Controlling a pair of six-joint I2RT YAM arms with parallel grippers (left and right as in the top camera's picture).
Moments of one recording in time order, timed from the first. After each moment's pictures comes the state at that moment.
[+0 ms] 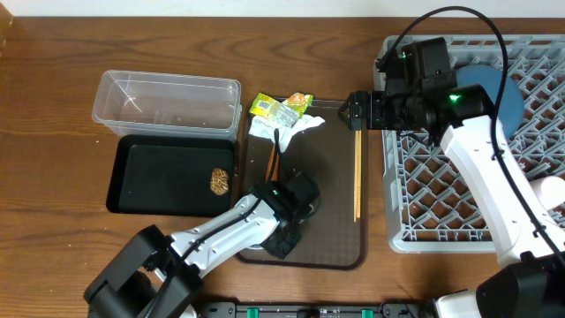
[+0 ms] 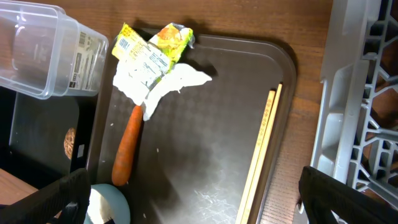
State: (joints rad) left arm -0.82 1.62 0.84 -0.83 0.07 -0.11; right arm 0.25 1.61 1.44 -0.87 -0.30 0.26
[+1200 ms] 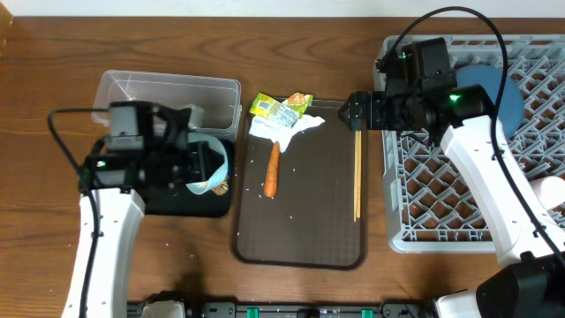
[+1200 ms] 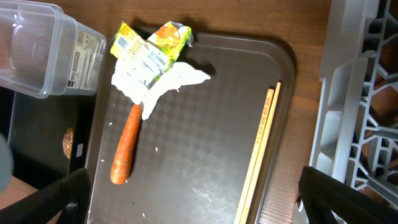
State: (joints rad) left arm 0.10 1.26 1.03 -0.93 0.69 -0.07; right arm 0.25 1.61 1.44 -0.87 -0.29 0.26
